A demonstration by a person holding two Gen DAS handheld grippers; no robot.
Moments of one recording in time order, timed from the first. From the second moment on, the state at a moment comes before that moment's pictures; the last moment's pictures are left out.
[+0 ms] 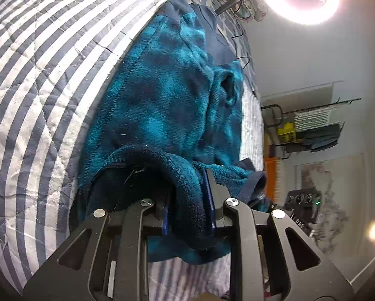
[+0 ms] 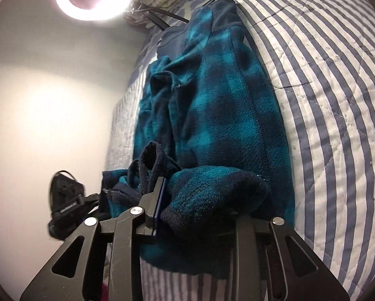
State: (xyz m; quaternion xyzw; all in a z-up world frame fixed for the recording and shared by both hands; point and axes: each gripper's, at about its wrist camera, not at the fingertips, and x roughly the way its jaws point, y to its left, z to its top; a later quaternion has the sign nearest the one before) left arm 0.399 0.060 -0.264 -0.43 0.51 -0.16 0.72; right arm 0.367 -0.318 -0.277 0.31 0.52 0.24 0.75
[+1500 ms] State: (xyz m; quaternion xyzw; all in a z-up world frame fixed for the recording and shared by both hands) left arm 0.401 0.063 -0.254 -0.25 0.47 -0.14 0.84; right arm 0.344 -0.336 -0.257 0.14 0.46 0.20 0.85
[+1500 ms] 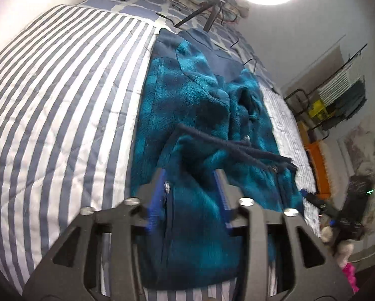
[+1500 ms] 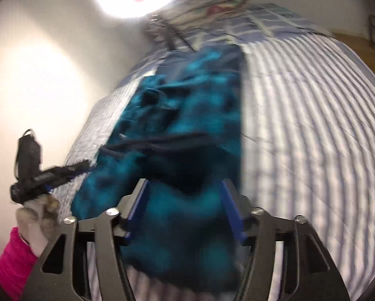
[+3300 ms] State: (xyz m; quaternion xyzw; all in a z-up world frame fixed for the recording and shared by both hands) left arm 0.660 0.116 -0.271 -0.30 0.48 -0.10 0.81; right arm 0.574 -0.340 -0.237 0.10 0.45 0.12 0.88
